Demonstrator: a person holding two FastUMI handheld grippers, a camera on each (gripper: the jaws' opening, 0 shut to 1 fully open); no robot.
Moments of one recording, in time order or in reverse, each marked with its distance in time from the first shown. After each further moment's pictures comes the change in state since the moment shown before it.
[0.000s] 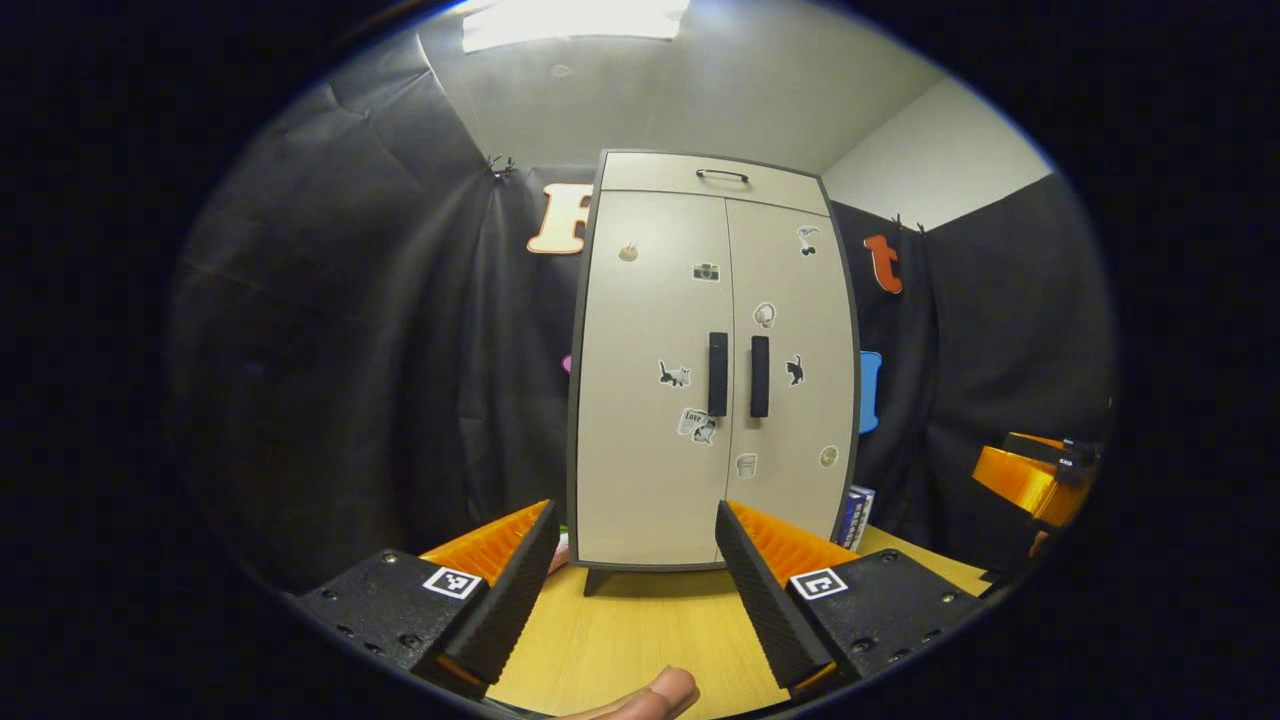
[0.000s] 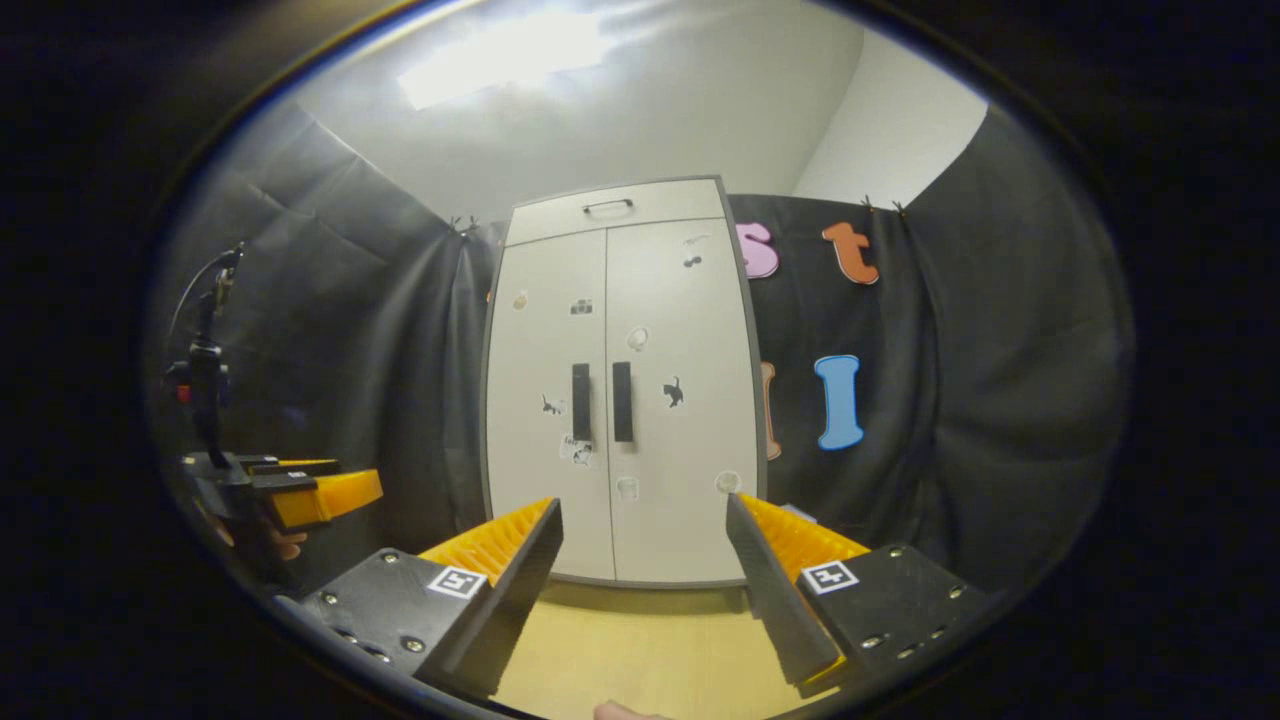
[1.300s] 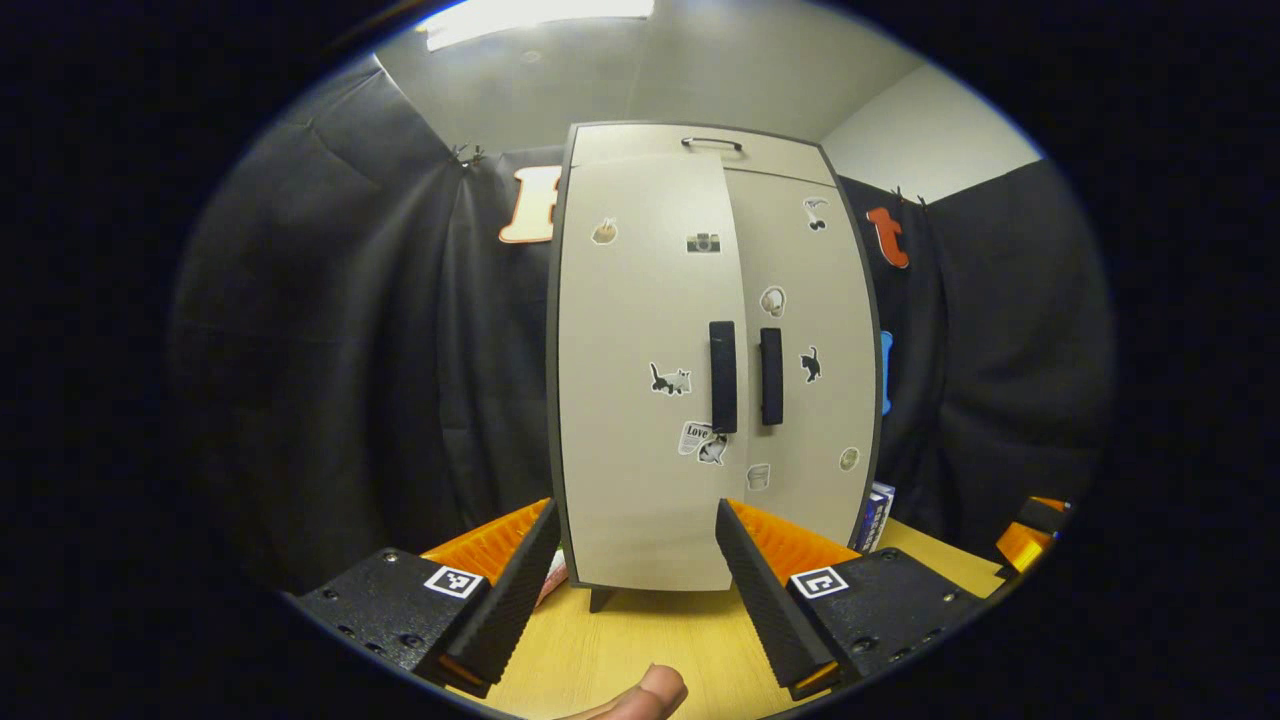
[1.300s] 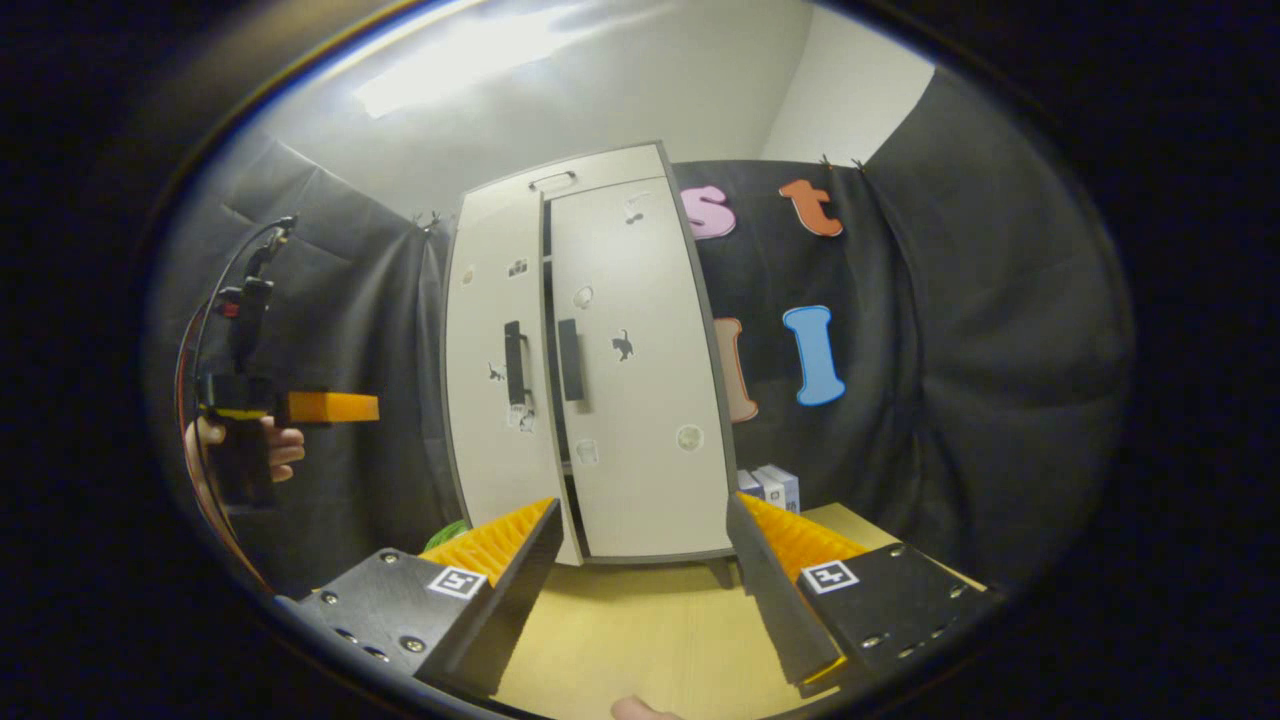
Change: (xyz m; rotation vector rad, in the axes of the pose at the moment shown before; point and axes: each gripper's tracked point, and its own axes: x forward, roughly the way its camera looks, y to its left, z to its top) left arm 0.066 -0.027 0.018 0.034 0.033 -0.065; right arm 0.007 -0.061 -0.043 0.092 0.046 -0.046
